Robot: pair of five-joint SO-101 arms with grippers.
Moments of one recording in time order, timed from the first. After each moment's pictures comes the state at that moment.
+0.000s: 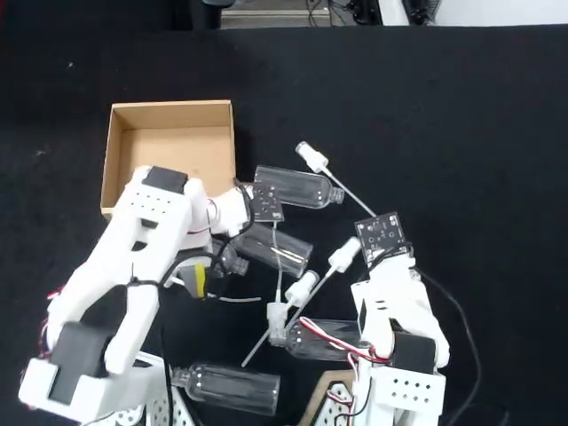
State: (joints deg) left arm 10.6 -11.5 30.3 74.0 -66.9; right arm 10.3 -103.0 96.9 67.3 26.0
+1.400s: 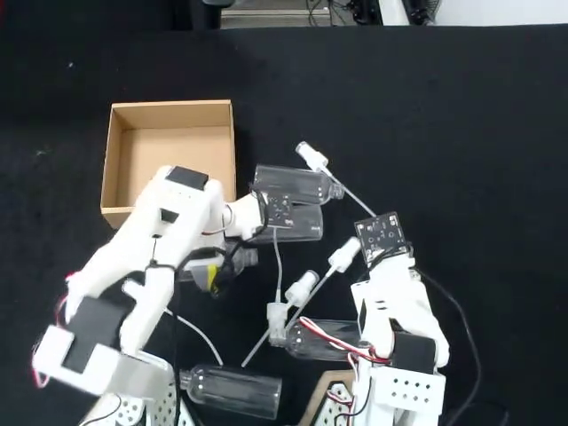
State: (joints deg) left arm 13.8 -4.0 28.5 70.5 -67.0; right arm 10.3 -103.0 96.9 67.3 26.0
